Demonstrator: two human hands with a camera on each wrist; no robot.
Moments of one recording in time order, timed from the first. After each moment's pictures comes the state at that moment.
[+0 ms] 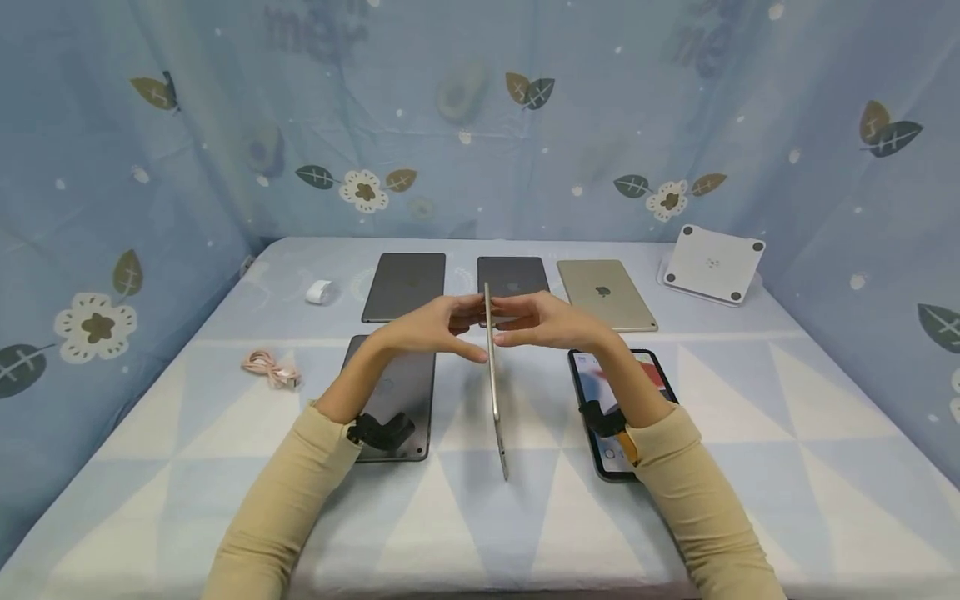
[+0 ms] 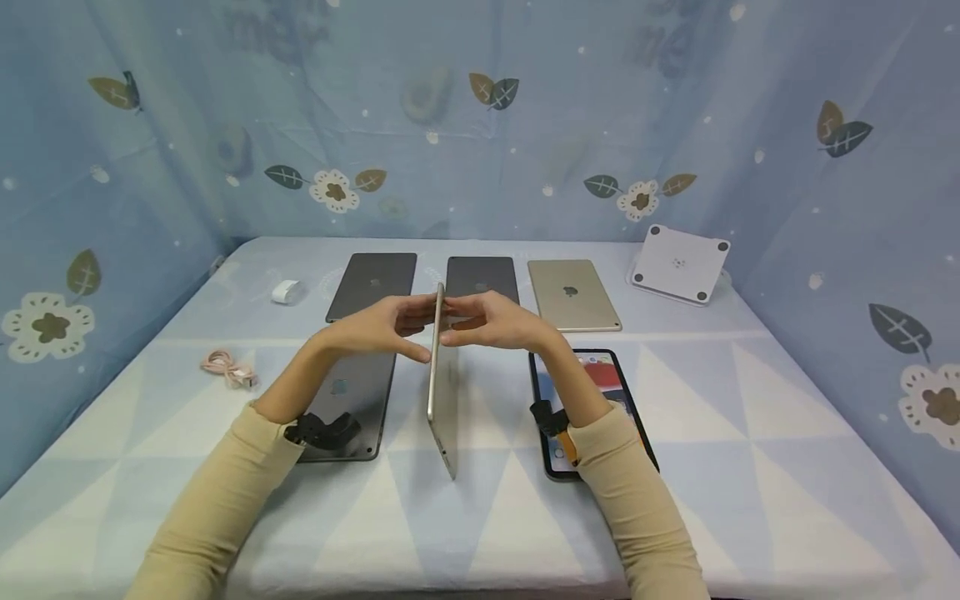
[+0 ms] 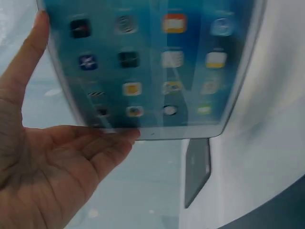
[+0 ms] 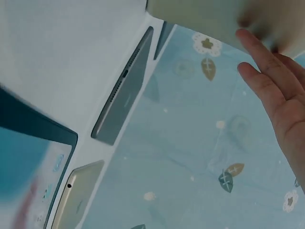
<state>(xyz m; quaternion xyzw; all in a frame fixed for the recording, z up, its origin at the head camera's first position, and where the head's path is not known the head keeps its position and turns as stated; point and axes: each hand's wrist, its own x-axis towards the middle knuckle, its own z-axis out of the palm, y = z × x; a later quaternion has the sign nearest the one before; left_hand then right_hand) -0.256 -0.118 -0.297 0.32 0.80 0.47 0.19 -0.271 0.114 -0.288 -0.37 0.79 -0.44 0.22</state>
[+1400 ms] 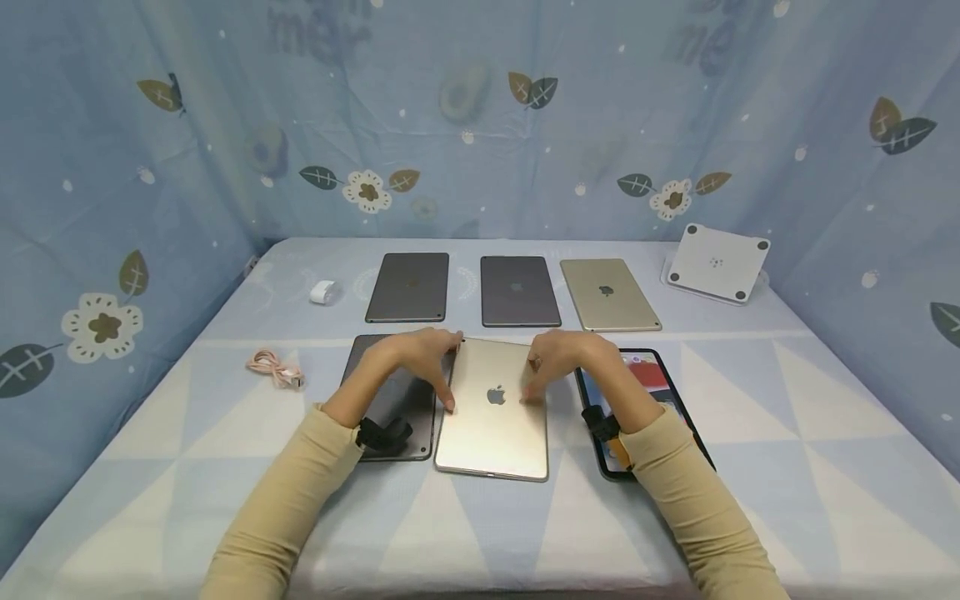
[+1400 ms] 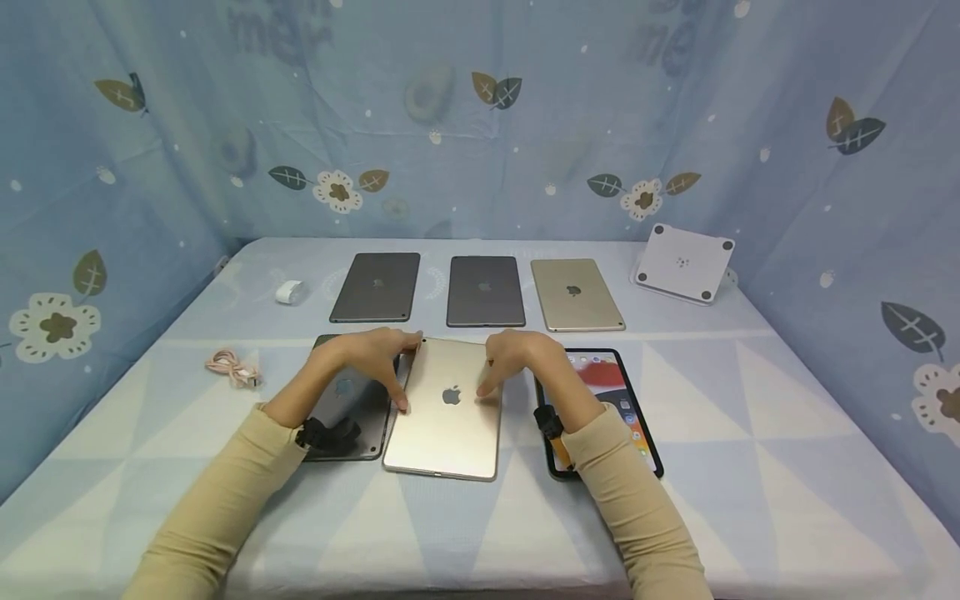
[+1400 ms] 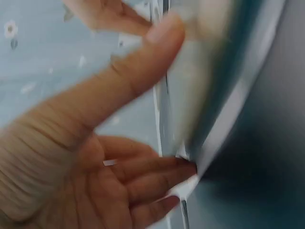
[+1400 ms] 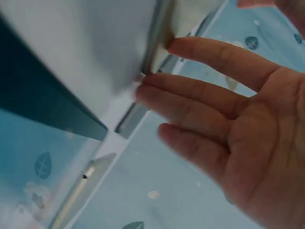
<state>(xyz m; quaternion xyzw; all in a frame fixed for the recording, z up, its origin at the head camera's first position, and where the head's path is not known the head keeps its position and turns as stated) -0.253 -0.122 -0.318 0.23 0.95 0.08 0.22 -0.267 0.107 -0.307 -0.29 0.92 -0.03 0.26</state>
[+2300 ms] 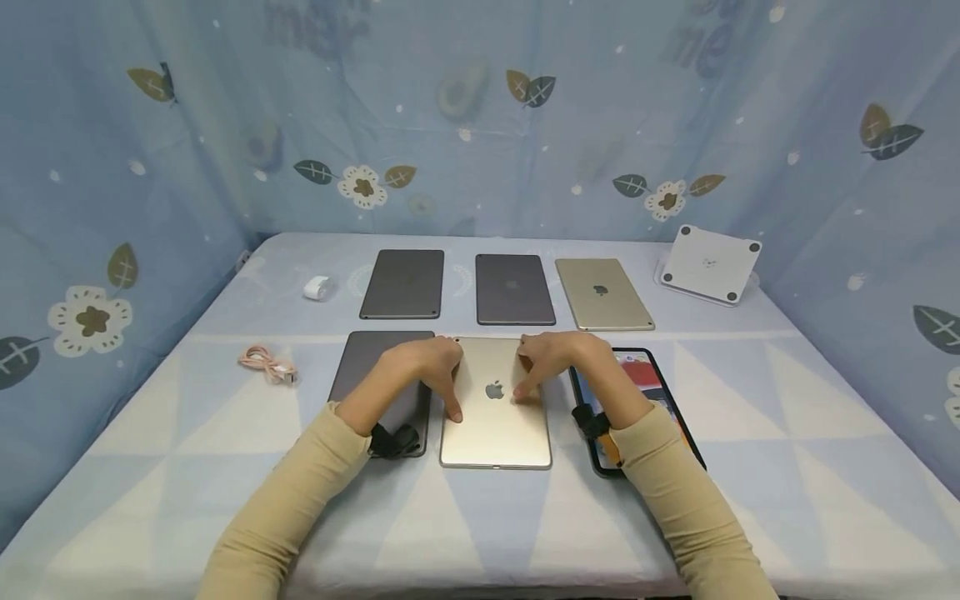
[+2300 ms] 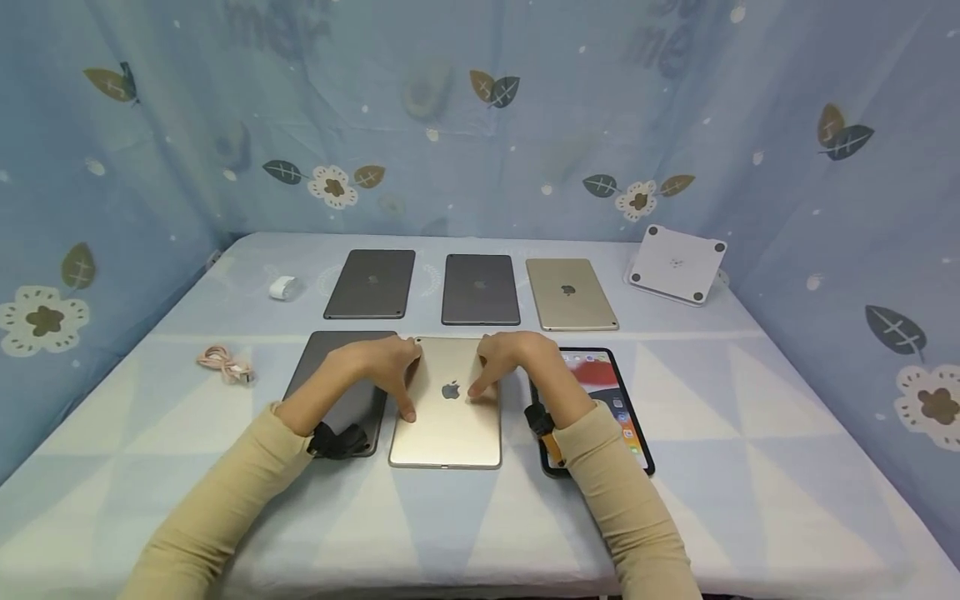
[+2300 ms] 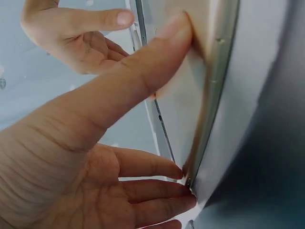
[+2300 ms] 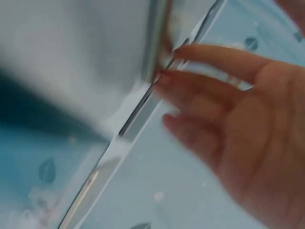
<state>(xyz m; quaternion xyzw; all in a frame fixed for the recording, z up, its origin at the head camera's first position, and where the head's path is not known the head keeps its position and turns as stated) -0.241 -0.095 -0.324 0.20 0.96 0.03 0.21 -0.274 0.108 -0.316 -0.29 0.92 -0.01 0.27</state>
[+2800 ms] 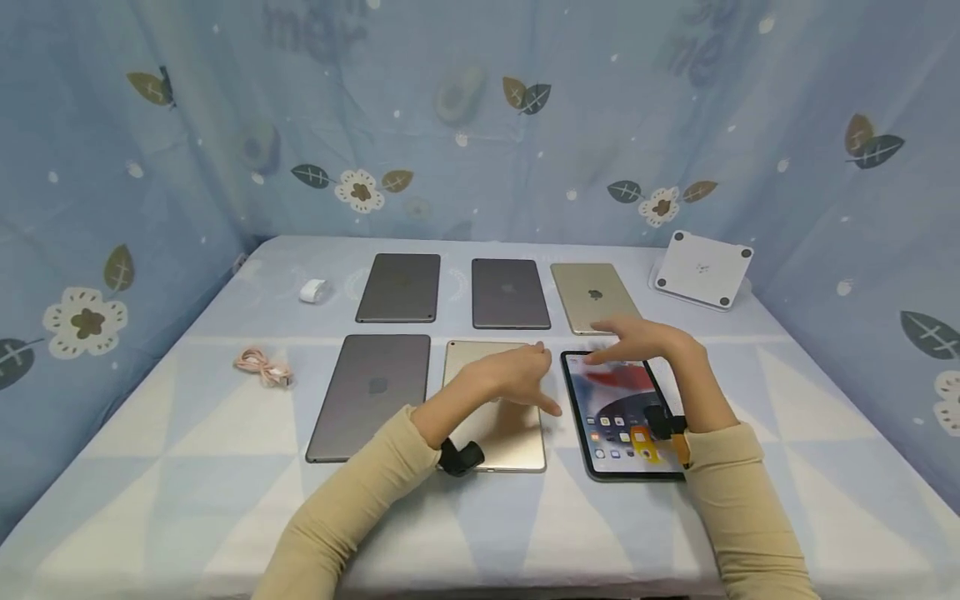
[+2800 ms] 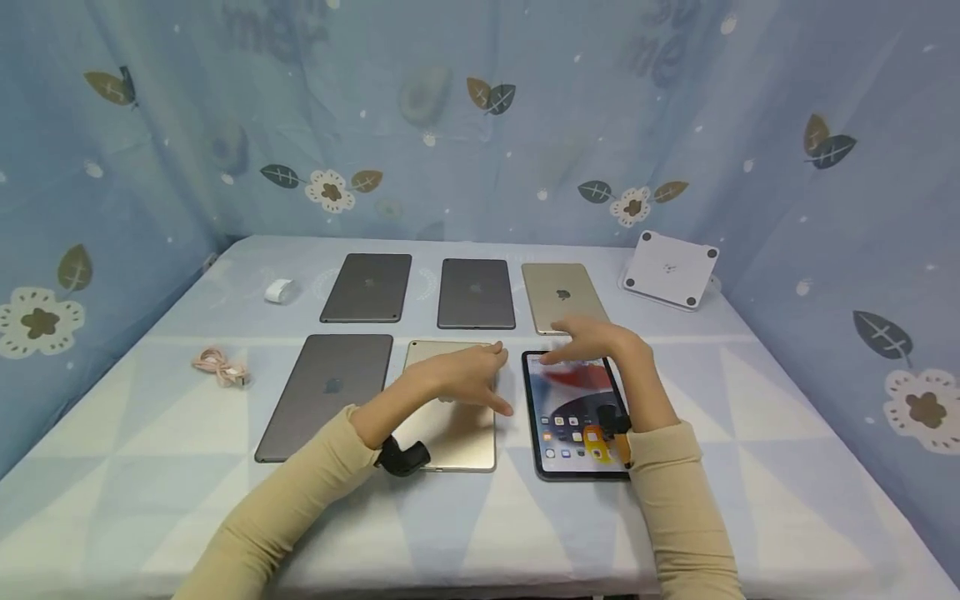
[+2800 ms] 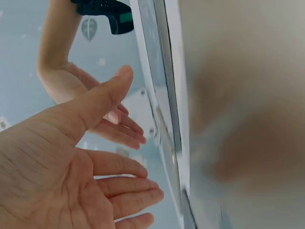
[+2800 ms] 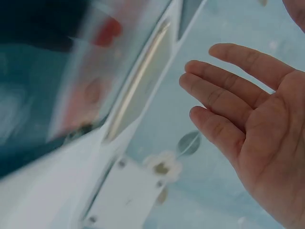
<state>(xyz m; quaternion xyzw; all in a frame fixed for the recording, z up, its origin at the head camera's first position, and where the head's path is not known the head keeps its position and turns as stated) -0.234 0.003 -0.321 0.33 0.93 0.05 0.13 -0.277 0.218 -0.298 -0.21 0.94 -0.15 0.20</state>
